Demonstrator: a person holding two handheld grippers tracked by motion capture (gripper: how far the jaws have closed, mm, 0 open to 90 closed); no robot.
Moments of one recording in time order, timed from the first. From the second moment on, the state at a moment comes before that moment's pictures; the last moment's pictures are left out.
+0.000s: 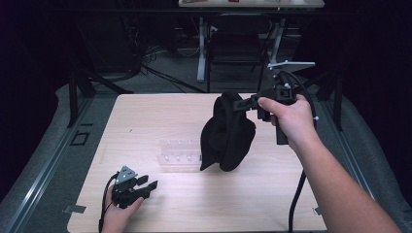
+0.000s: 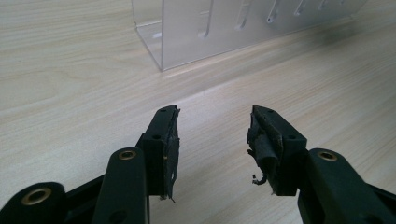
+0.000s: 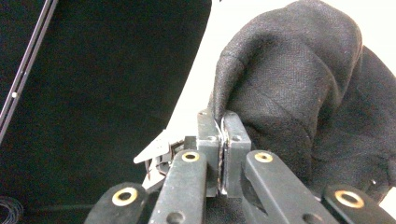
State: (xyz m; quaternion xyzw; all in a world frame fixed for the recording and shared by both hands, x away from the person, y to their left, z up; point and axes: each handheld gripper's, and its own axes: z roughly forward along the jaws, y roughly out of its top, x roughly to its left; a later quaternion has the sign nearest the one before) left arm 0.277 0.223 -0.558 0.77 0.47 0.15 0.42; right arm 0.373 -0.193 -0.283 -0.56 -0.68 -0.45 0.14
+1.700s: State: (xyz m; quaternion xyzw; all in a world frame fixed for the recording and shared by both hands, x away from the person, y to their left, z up) left arm 0.295 0.167 -0.508 0.79 0.39 0.15 0.46; right arm 0.407 -0.171 -0.301 -0.57 -0.67 -0.46 0.13
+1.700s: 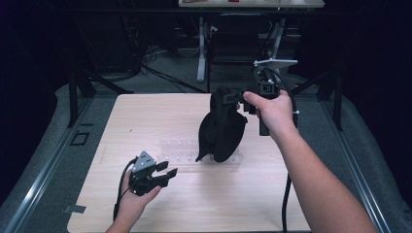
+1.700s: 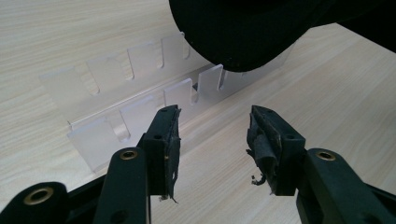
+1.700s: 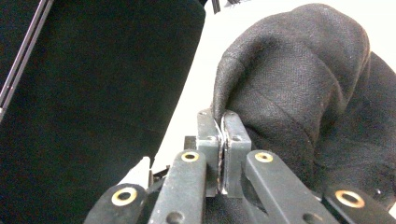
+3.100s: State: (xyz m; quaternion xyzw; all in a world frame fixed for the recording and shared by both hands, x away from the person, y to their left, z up) left arm 0.303 0.097 -0.471 0.82 0.31 0.18 0.44; right arm 0.404 -0.148 -0.302 -0.55 -0.68 -0.47 0.14
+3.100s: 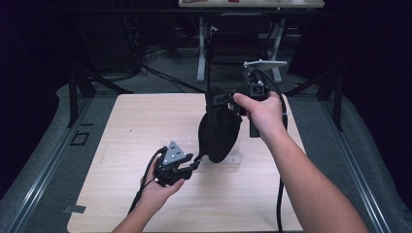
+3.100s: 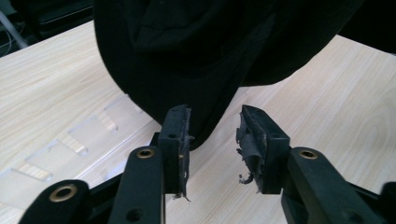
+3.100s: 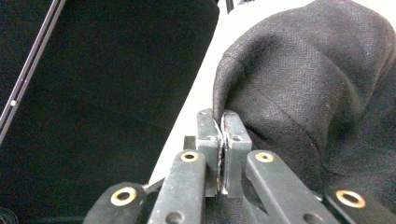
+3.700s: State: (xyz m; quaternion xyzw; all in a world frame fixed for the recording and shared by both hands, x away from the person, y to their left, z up) left arm 0.307 0.091 -0.479 0.83 0.31 0.20 0.42; right arm 0.402 -0.144 -0.302 -0.55 -0.68 -0.47 0.14
